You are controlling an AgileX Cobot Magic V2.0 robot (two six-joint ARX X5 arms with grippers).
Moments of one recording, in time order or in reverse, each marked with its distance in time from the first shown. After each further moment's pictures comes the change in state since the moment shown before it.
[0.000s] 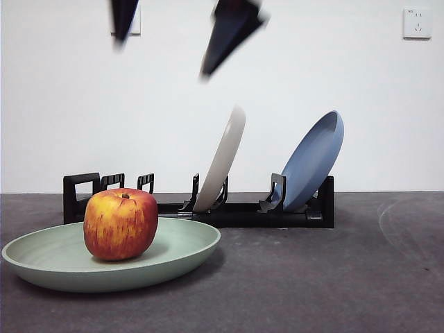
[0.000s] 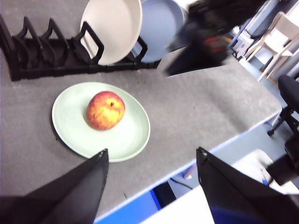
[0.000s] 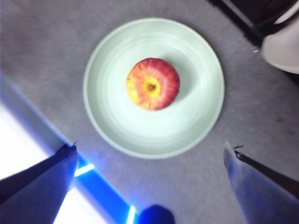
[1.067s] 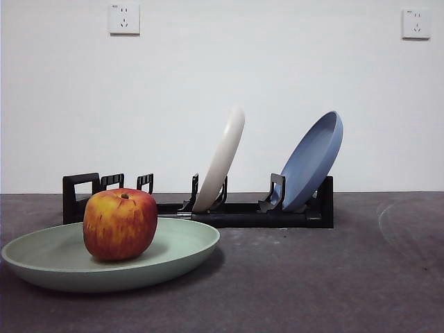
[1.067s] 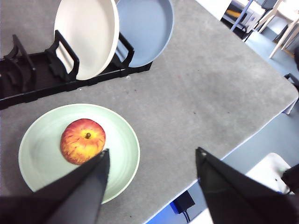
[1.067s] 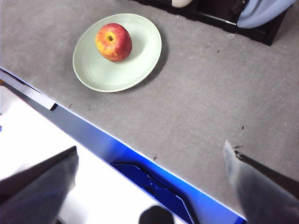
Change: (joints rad) left arm -0.004 0.411 0.000 0.320 0.026 0.094; right arm 0.000 -1.089 -0.791 0.058 0.126 0.245
